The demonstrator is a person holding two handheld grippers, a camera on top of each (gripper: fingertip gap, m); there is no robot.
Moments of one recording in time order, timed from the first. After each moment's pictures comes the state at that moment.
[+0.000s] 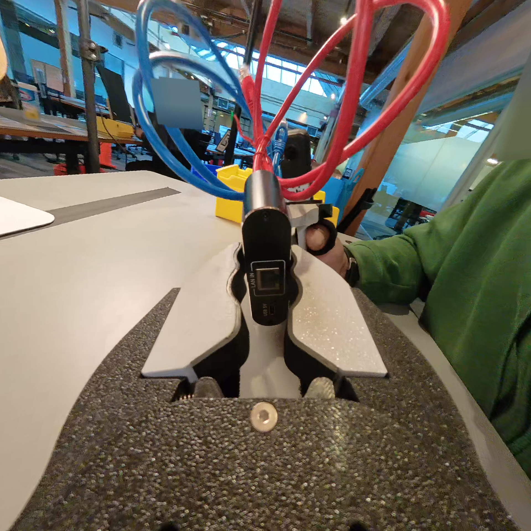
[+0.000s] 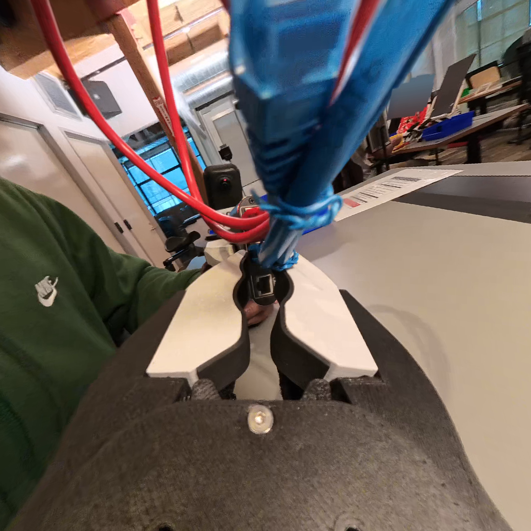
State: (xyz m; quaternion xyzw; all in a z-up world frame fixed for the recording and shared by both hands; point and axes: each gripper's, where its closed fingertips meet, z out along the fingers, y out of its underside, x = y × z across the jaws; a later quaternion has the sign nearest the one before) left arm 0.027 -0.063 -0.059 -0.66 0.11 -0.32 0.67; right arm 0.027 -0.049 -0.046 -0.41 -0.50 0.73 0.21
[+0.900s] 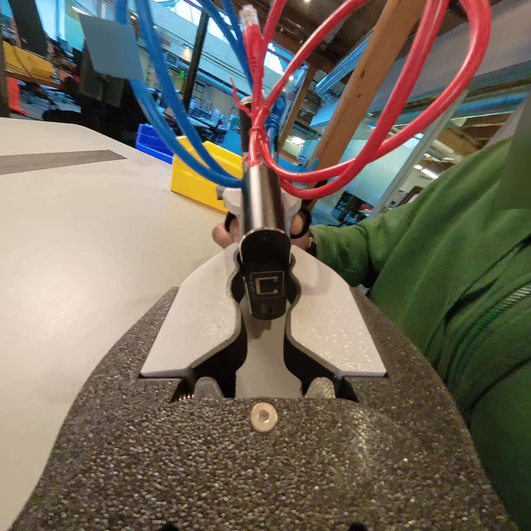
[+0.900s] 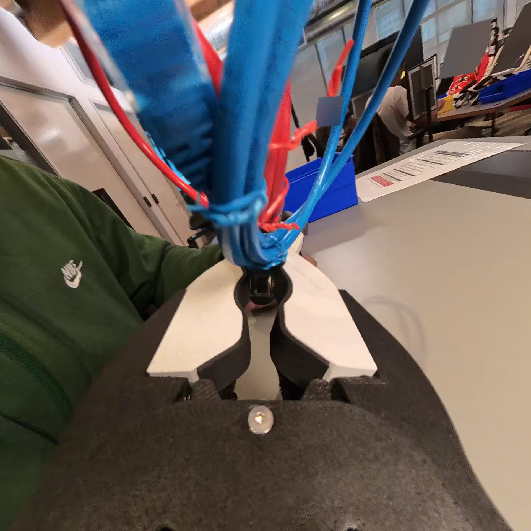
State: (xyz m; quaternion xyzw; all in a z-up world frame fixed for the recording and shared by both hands) left arm 0.035 -0.072 -0.065 -0.67 0.13 -0.42 0.60; right arm 0.034 -0.059 -0.048 -0.39 -0.54 0.73 0.16
